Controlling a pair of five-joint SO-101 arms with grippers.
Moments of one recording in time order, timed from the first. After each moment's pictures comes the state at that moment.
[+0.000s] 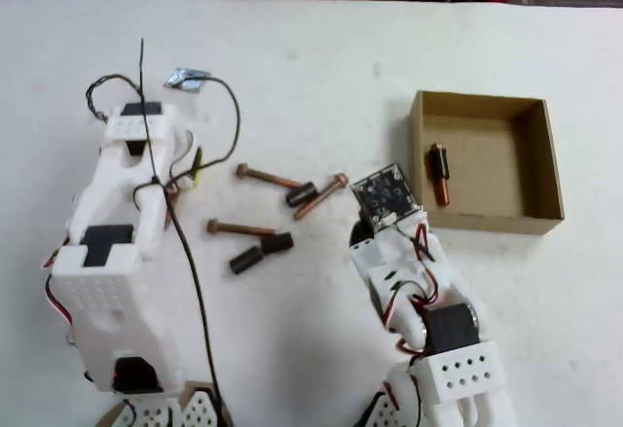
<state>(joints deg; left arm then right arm) -9.8 27.2 1.8 66.1 -11.8 -17.3 -75.2 72.5 52.1 17.9</state>
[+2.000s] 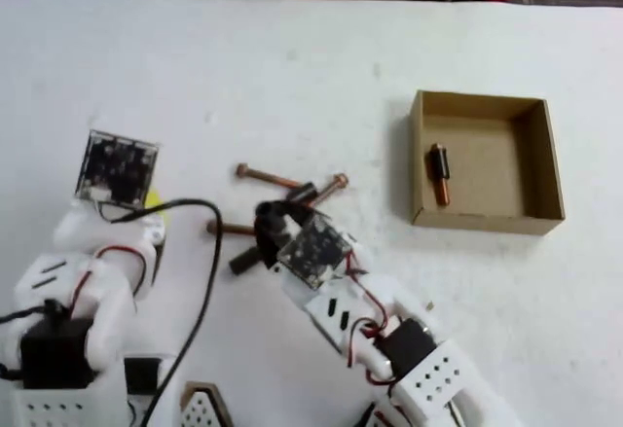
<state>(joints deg) -7.6 -72.7 43.1 75.8 -13.2 -43.1 -75.2 82.6 16.8 17.9</state>
